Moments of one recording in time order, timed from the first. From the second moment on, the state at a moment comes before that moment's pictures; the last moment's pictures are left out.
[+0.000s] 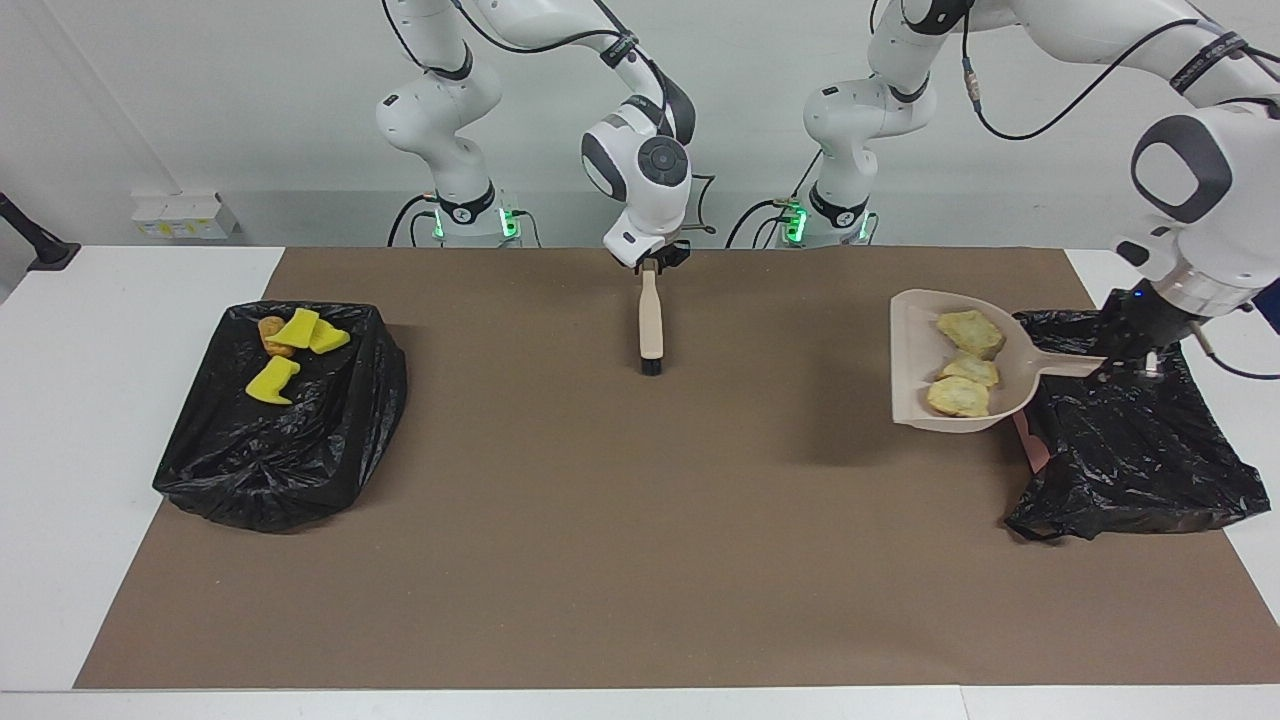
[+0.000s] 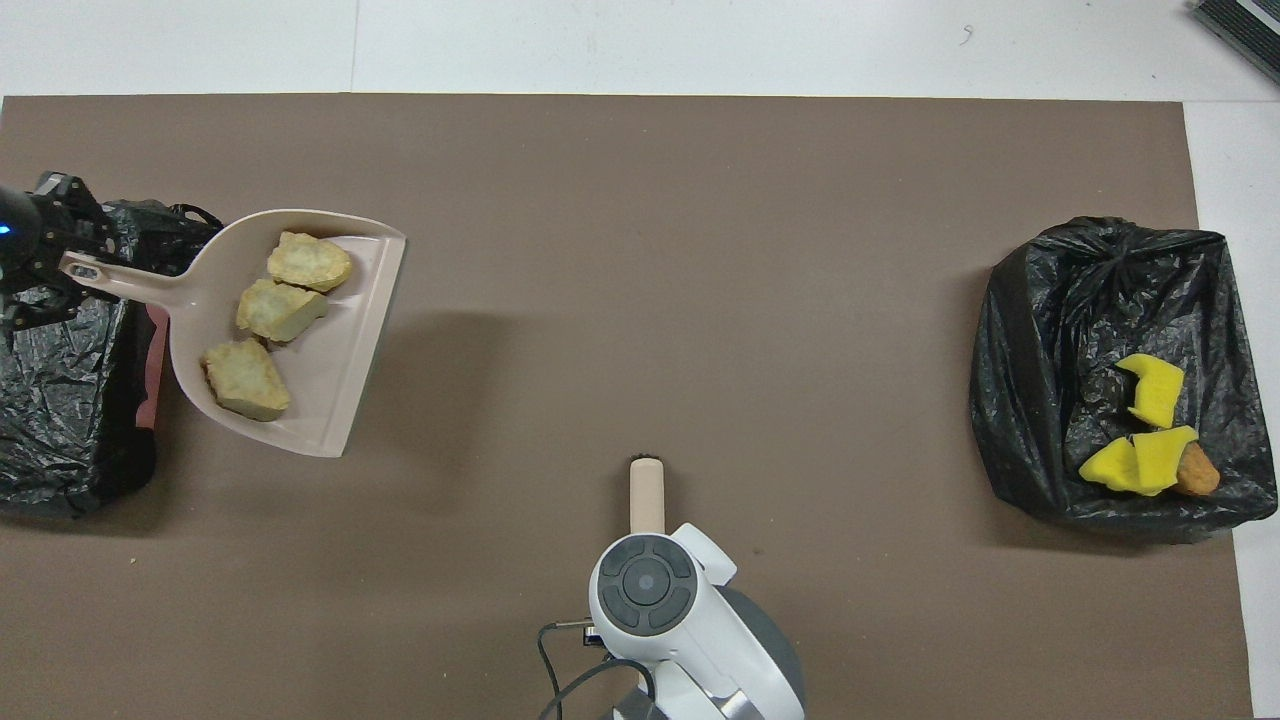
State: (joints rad) left arm 0.19 0.24 0.02 -1.52 0.06 1.74 2.03; right arm 0.82 0.07 0.03 -2.23 0.25 2.05 0.70
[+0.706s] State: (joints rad) left arm 0.39 0.24 0.06 -1.51 0.34 1.90 2.00; right arm 0.69 0.08 0.02 -2.04 0.13 2.07 0.70
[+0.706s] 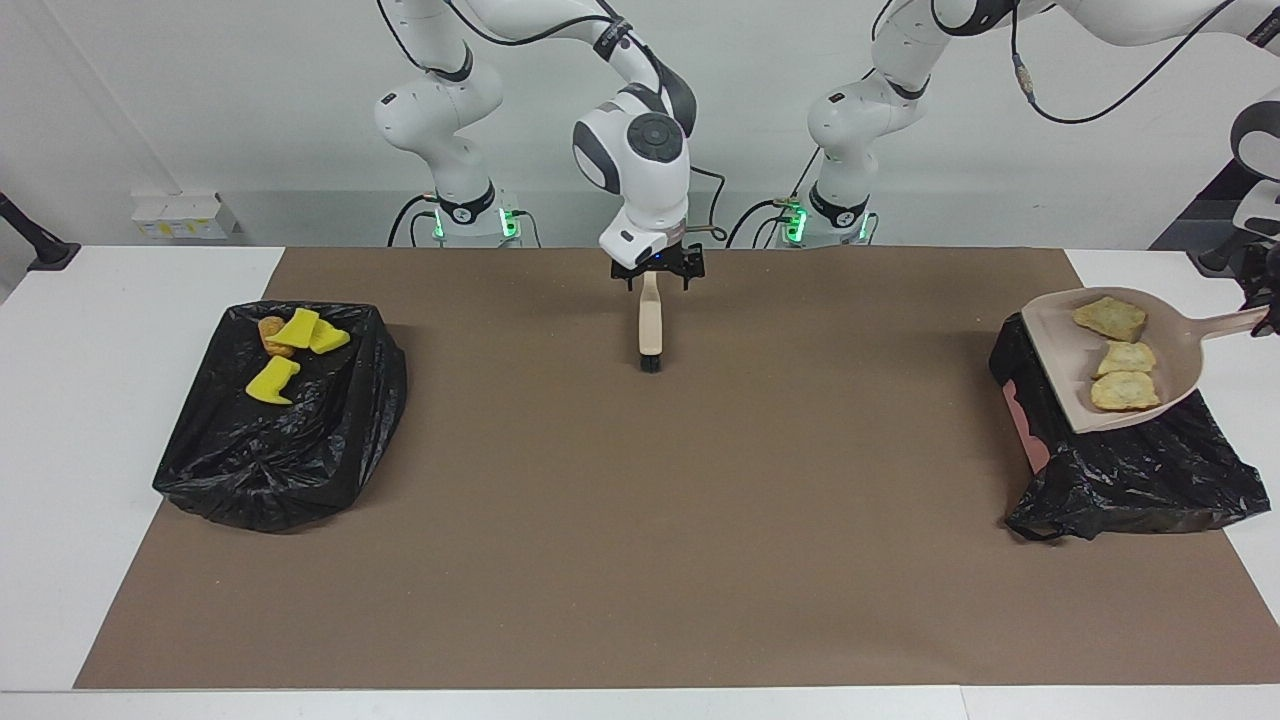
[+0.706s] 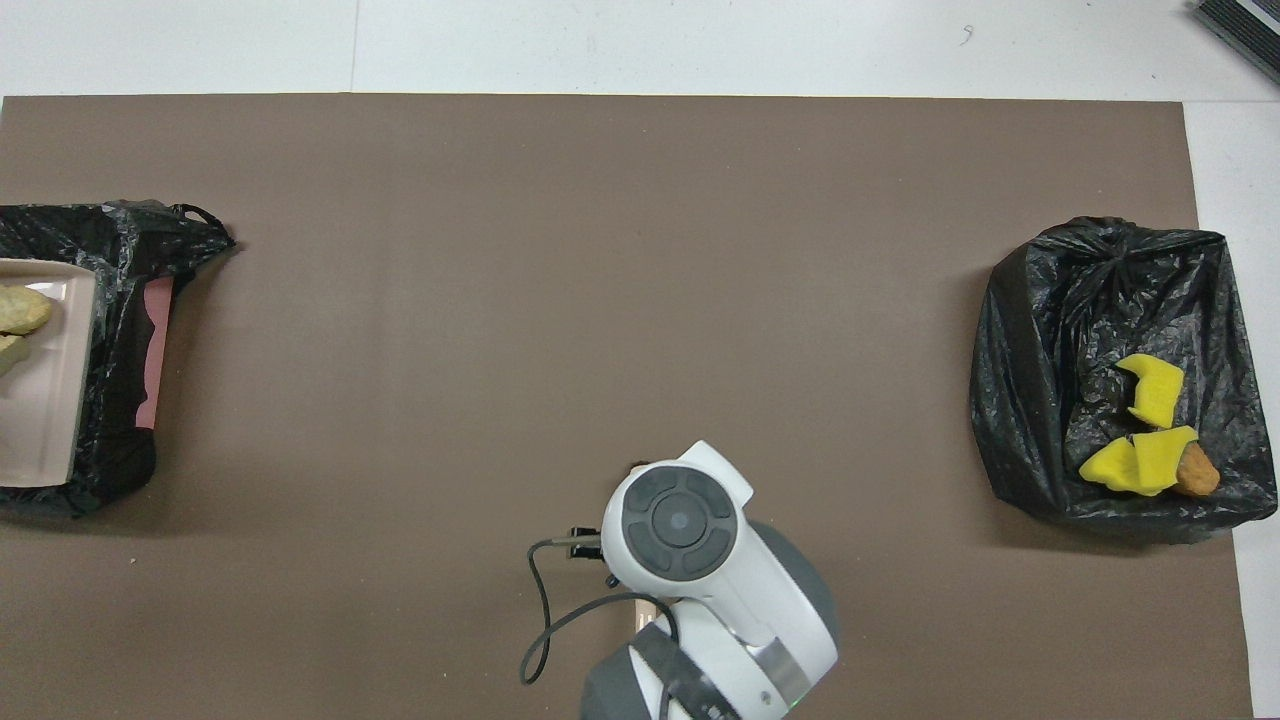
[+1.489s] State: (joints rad) left arm 0.29 0.24 0.04 -1.50 0.93 1.98 1.63; right arm 0.28 0.07 0.01 -1.88 -0.02 2.07 0.44
